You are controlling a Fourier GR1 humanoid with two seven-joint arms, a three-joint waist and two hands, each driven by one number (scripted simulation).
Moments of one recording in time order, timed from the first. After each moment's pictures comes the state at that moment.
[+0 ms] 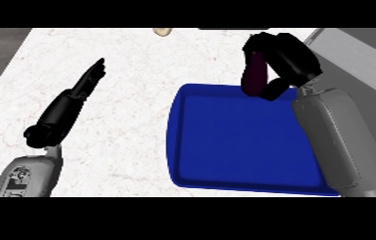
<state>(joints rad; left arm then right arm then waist) -0.22 0.26 0.01 -1.55 -0.12 -0.22 -0.06 -0.68 -0.27 0.09 -1.26 1.05 0.20 -0.18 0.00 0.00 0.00</state>
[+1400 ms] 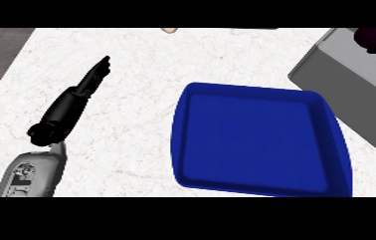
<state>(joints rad) -0.24 0.24 0.01 -1.54 -0.13 -0.24 -0.07 -0.99 -0.69 -0.36 -0.59 1.01 0.17 -0.08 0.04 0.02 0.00</state>
